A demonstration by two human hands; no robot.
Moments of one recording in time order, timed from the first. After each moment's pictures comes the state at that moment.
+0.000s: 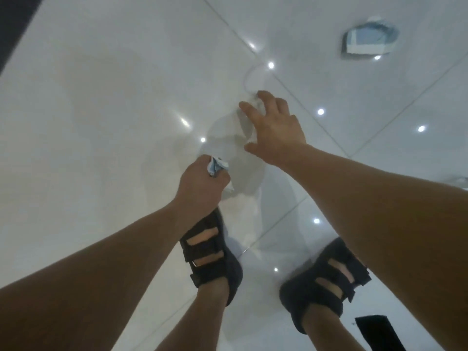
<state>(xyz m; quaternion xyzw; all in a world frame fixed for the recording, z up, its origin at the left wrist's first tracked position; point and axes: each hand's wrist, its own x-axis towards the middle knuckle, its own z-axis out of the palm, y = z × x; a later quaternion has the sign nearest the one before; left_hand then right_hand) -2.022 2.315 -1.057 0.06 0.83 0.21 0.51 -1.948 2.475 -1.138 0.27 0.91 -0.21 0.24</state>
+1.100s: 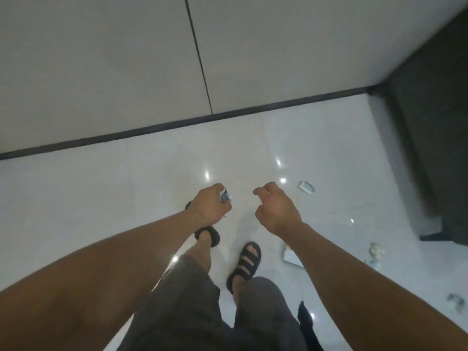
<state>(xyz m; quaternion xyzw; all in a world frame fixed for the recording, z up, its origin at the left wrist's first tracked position) -1.944 2.224 -0.542 0.02 0.87 0.30 0.38 -1.884 2.405 -0.553 0.07 0.93 -0.25 0.27</state>
